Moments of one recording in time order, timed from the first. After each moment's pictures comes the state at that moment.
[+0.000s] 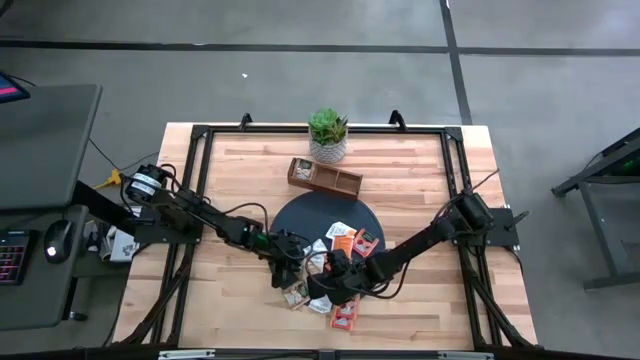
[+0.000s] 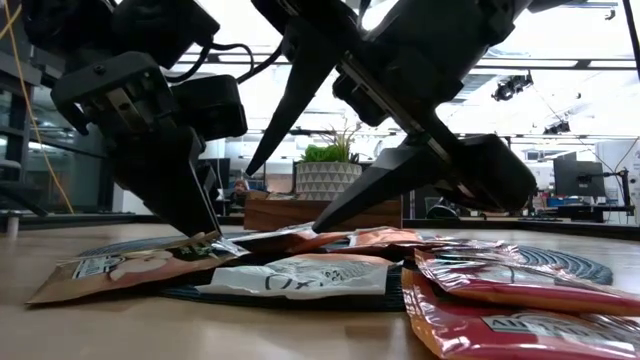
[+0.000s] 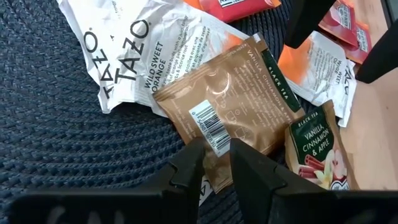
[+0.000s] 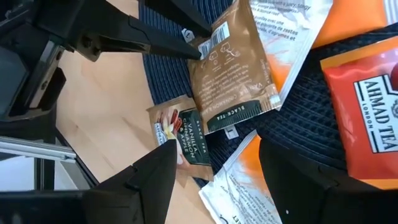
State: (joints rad) left arm -0.32 1.72 0.66 0.25 0.03 -0.53; right arm 0.47 2.06 1.33 -0.12 0.31 1.70
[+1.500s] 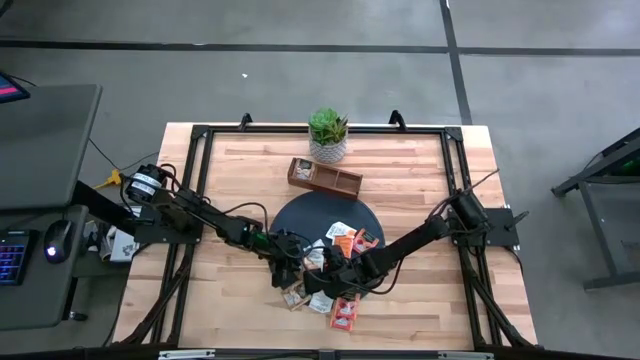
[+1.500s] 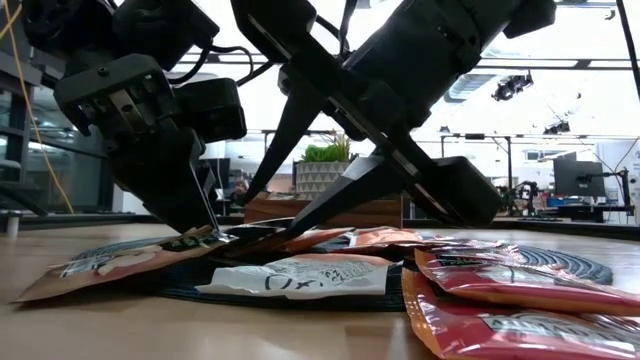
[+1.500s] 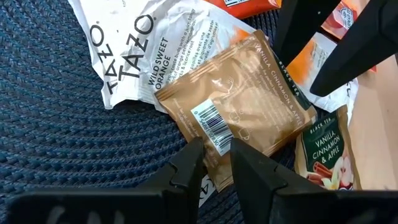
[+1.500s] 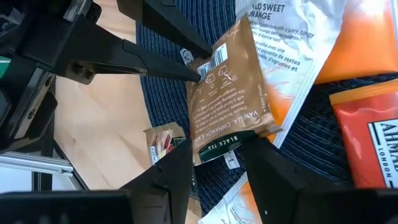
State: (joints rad) left arm -0.32 1.72 0.65 0.26 0.04 -0.55; right arm 0.43 2.09 1.33 -0.07 0.30 1.67
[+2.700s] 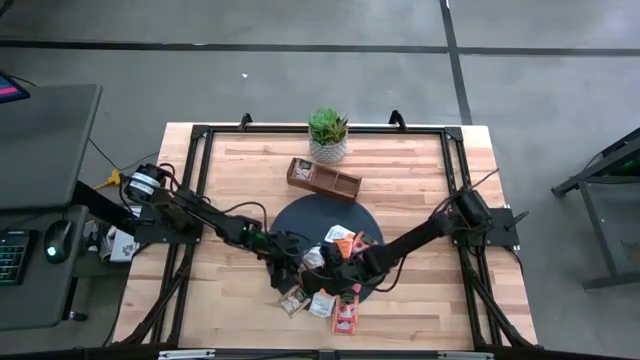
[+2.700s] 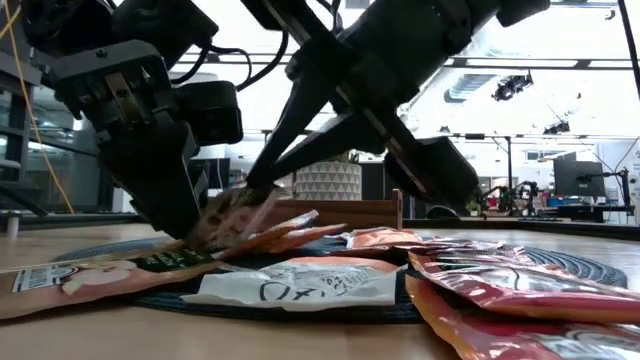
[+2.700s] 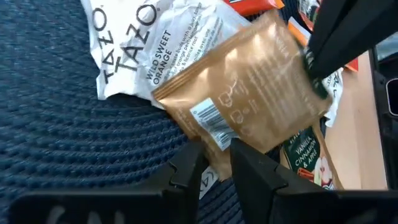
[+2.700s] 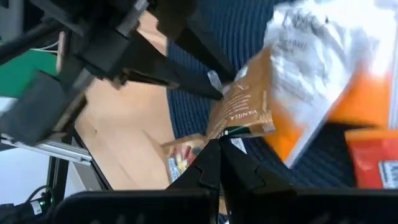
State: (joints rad) left arm -0.32 1.69 0.65 0.27 0.11 -0.63; right arm 0.42 2.05 1.33 -0.03 0.31 1.56
